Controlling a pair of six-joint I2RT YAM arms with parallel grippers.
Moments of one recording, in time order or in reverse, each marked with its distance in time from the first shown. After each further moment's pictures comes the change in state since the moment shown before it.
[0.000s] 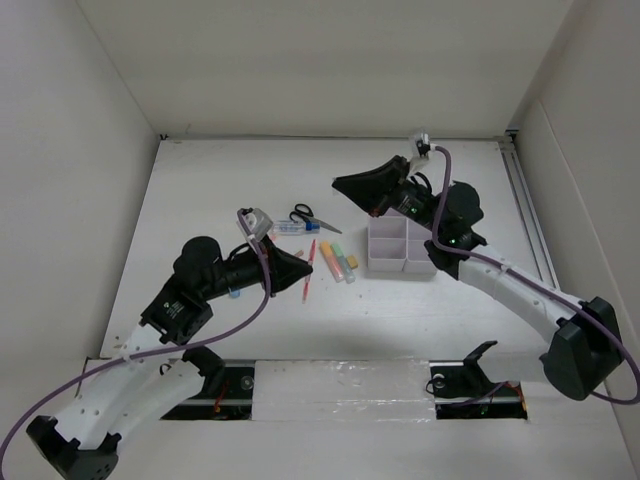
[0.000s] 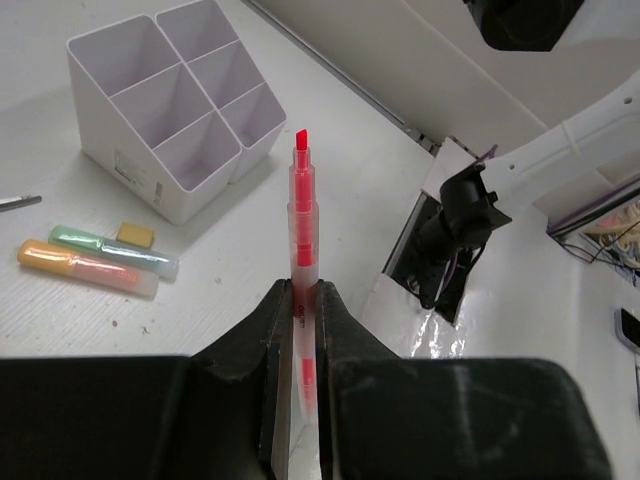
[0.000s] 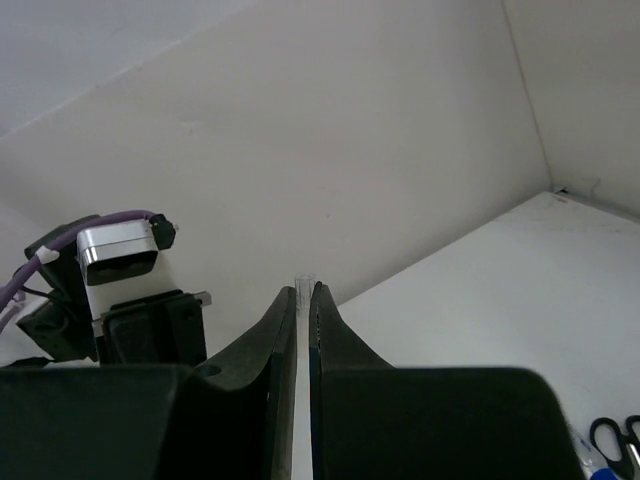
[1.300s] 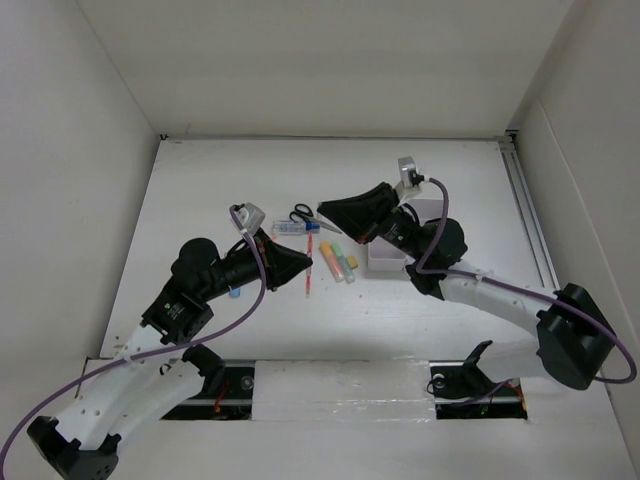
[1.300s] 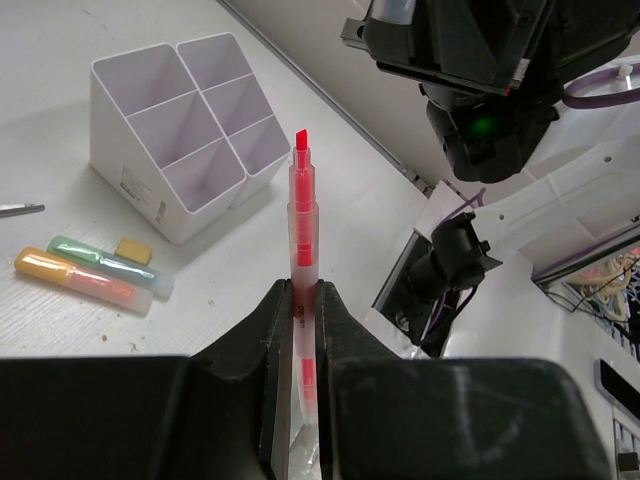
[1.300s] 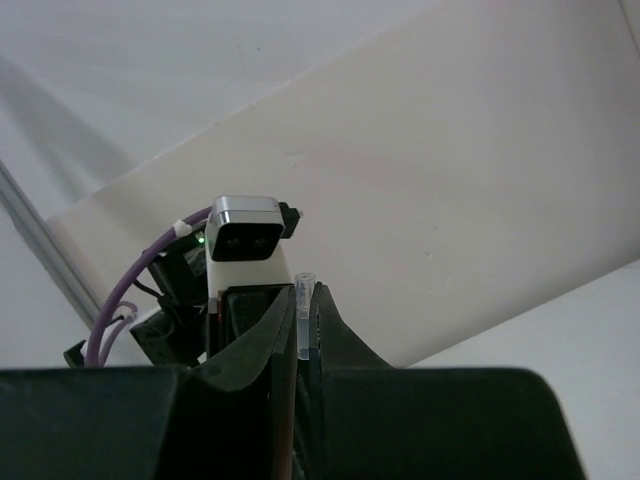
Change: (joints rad) left arm 0.000 -0.012 -0.021 0.077 -0.065 -0.108; right arm 0.163 0.074 -0.171 0.455 0.107 0.175
